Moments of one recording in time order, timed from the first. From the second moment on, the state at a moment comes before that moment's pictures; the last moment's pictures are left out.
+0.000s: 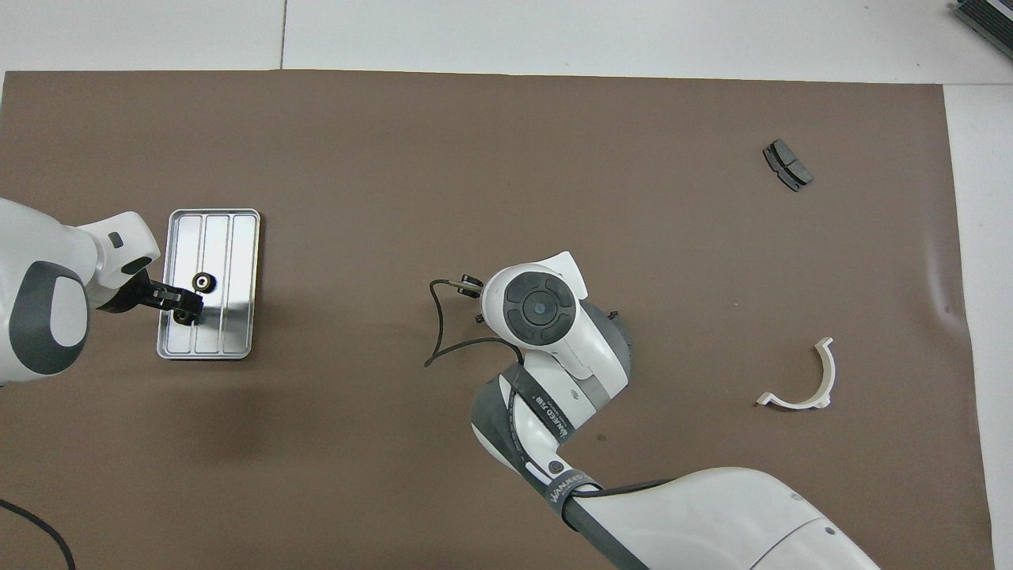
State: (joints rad) left arm 0.10 0.18 -0.01 -2.08 -0.04 2.19 0.36; right arm 0.55 0.47 0.07 -1.83 -0.08 2.50 1.03
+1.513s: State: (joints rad) left arm -0.56 0.41 -0.04 -1.82 -0.04 2.55 -0.60; right arm 0.19 0.06 0.05 -1.96 -0.08 2.18 0.43
